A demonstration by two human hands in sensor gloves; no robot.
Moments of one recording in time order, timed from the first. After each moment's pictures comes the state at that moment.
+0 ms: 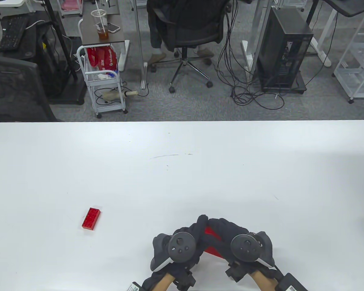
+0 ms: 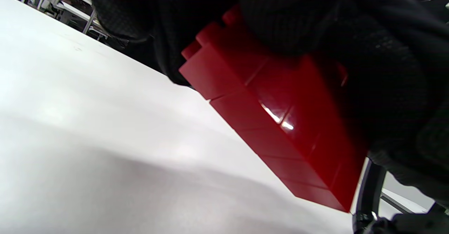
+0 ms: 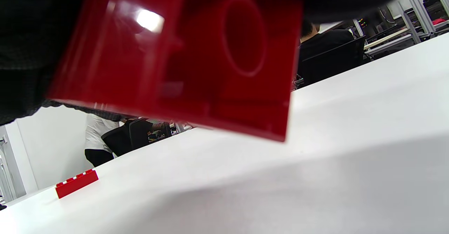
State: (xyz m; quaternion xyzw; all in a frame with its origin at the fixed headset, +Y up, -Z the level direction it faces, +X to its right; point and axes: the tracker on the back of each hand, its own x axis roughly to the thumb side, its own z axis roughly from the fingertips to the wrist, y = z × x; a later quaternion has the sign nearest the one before) left_hand -0.044 -0.718 -0.247 0.04 -0.21 0.27 0.94; right_hand 0.142 -0.733 -0.260 0.23 -0.11 0.93 0.25
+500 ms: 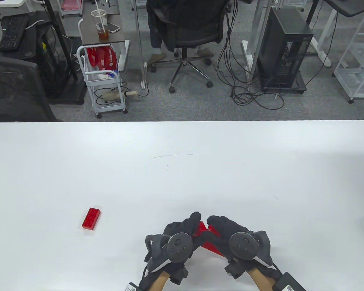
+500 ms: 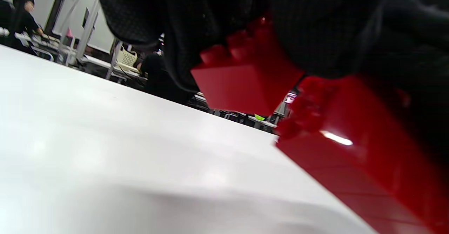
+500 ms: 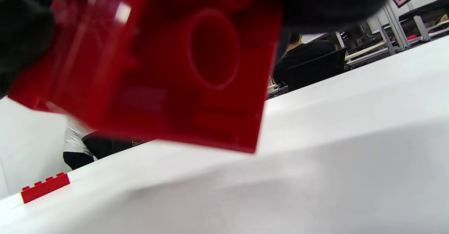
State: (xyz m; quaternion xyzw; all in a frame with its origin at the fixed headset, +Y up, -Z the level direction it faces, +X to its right) left_hand -0.063 -0.714 -0.254 0.10 -0.17 0.18 0.96; right_hand 0.146 -0.740 -0.268 0.20 -0.13 0.94 0.23
